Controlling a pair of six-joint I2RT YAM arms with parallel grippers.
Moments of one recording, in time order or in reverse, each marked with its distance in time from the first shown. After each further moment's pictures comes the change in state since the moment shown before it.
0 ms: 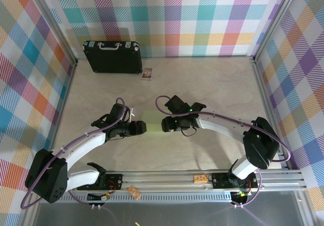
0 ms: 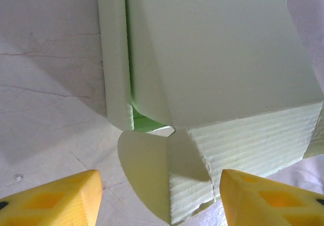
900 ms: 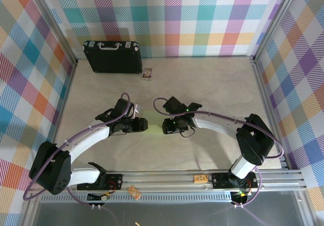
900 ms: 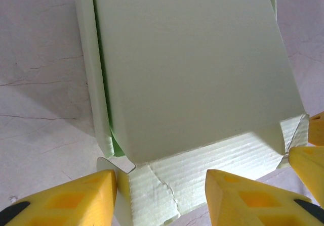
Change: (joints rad) left arm -0.028 0.090 0.111 -0.055 -0.025 0.055; right arm 0.000 0.055 0.005 0.001 -0.058 0.006
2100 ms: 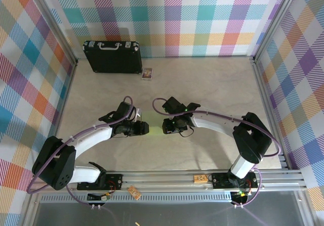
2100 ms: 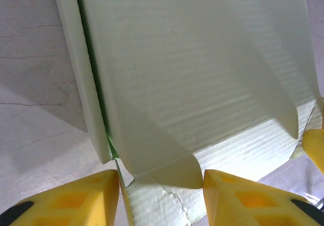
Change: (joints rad) left arm -0.008 0.052 -0.058 0.071 0.045 -0.018; right arm 0.000 0.030 0.000 0.023 -0.002 -0.009
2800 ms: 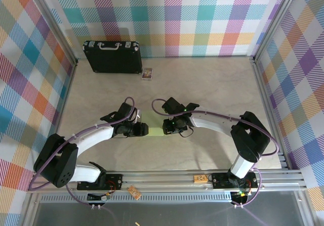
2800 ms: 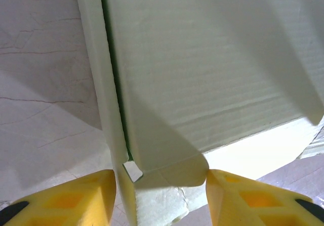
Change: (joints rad) left arm -0.007 0.030 0.000 -0.015 -0.051 0.026; right arm 0.000 0.025 0.000 0.001 0.004 -0.019
